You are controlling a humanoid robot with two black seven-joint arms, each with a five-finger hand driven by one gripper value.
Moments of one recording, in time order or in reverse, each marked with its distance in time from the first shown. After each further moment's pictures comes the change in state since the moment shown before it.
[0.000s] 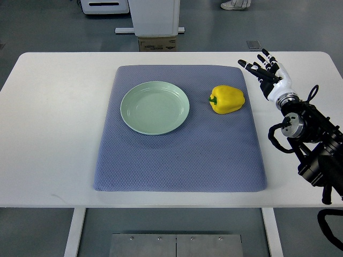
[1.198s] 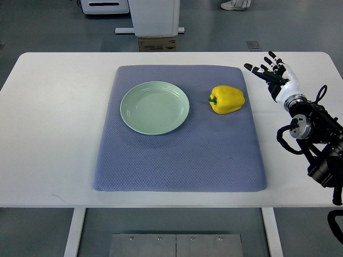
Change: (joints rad) left arm 0.001 0.000 0.000 0.000 0.000 -0.001 0.000; right arm 0.000 -0.057 -0.052 -0.006 0.010 0.000 -0.002
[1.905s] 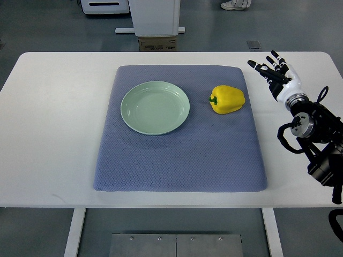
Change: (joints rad) left arm 0.000 0.000 0.000 0.000 0.000 0.000 0.000; right arm 0.005 -0.002 -0.006 0.001 0.079 0.000 0.002
